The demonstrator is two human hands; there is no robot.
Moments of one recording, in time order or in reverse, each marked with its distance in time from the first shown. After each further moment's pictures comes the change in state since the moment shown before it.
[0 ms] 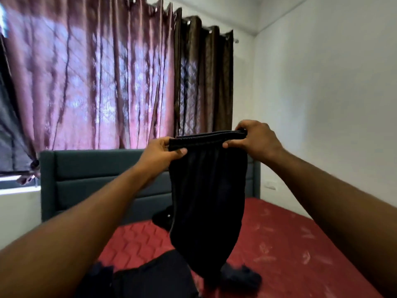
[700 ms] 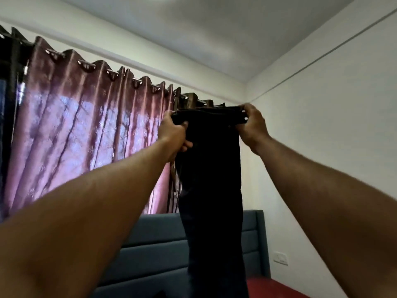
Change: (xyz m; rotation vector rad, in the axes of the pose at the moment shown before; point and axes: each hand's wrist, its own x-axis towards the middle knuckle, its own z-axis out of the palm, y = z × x) left_hand 0.177 0.157 0.033 -0.039 0.309 0.277; right_hand 0.188 -0.018 -0.087 0.496 0.449 -0.168
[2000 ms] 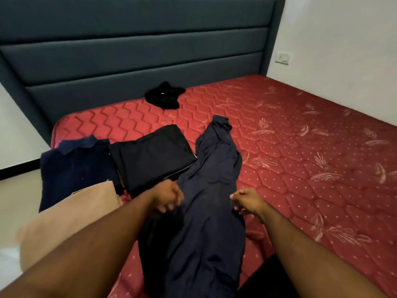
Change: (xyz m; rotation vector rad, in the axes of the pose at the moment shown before) left_hand -0.520 -0.378 -0.121 0.563 -1.123 -1.303; right_hand -0.664 0.204 -0.016 -0.056 -0.737 1.571
